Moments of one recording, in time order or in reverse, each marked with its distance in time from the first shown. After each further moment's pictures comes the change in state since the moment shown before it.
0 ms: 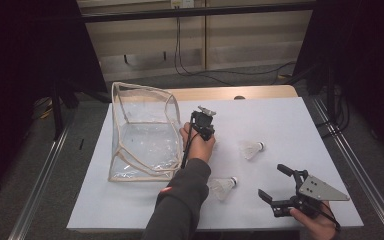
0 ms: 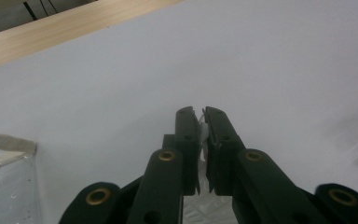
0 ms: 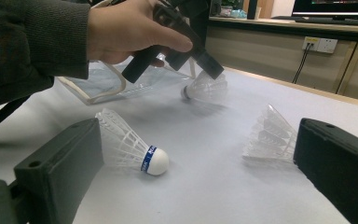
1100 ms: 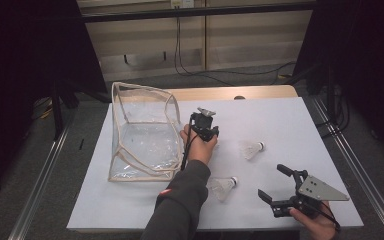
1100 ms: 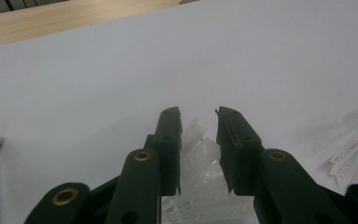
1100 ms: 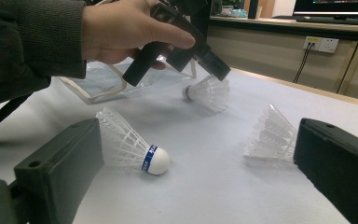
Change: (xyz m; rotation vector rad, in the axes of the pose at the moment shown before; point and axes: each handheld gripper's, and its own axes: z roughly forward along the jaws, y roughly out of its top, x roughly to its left) left arm -0.003 -0.003 -0.002 -0.036 -0.068 -0.074; right arm 0.000 0.000 0.000 0.001 0.005 -0.005
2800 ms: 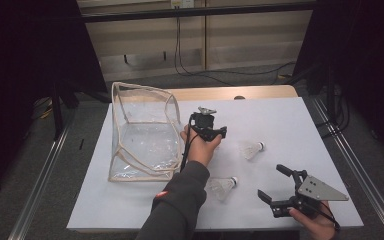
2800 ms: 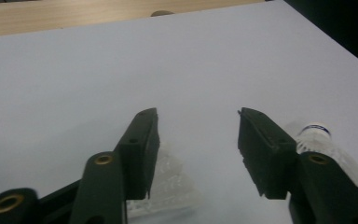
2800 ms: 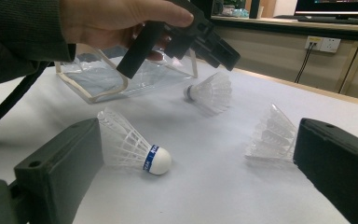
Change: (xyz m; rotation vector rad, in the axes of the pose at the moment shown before) left arm -0.010 0.006 -0.019 -0.032 -0.114 -0.083; right arm 0.000 0.000 0.001 0.000 0.005 -0.001
